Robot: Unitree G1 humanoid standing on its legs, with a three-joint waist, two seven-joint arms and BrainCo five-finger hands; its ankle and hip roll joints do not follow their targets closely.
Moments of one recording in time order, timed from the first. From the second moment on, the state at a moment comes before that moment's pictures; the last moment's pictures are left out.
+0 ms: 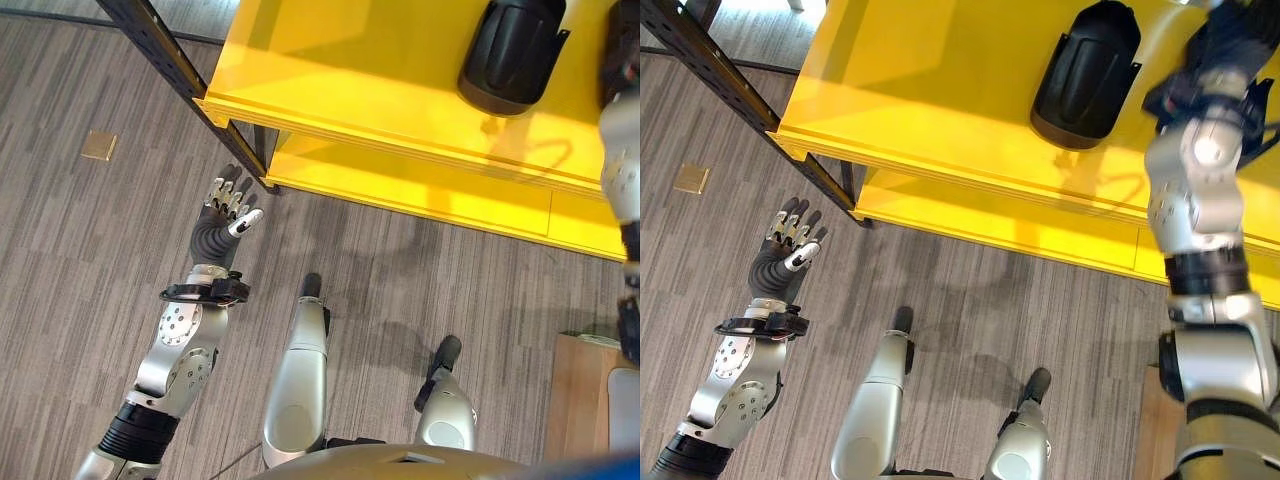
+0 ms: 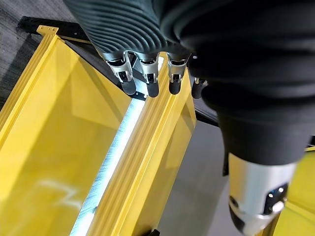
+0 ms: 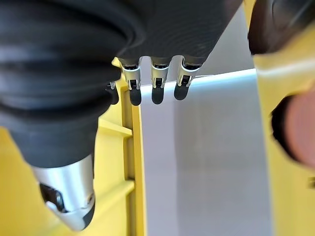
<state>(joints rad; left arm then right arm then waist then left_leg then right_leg) 0.03 0.56 -0.15 -0.21 -0.81 -0.22 0.16 -0.69 -0.74 0.00 0.08 0.66 -0.20 -0.49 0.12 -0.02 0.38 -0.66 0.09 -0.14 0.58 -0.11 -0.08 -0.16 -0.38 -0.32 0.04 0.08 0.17</state>
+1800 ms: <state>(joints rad) 0.06 0.52 -0.15 -0.12 -0.76 -0.21 0.08 -0.84 -0.65 0.40 0.54 -0.37 0.05 -0.33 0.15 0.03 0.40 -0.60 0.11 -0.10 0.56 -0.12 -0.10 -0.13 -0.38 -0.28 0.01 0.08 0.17</state>
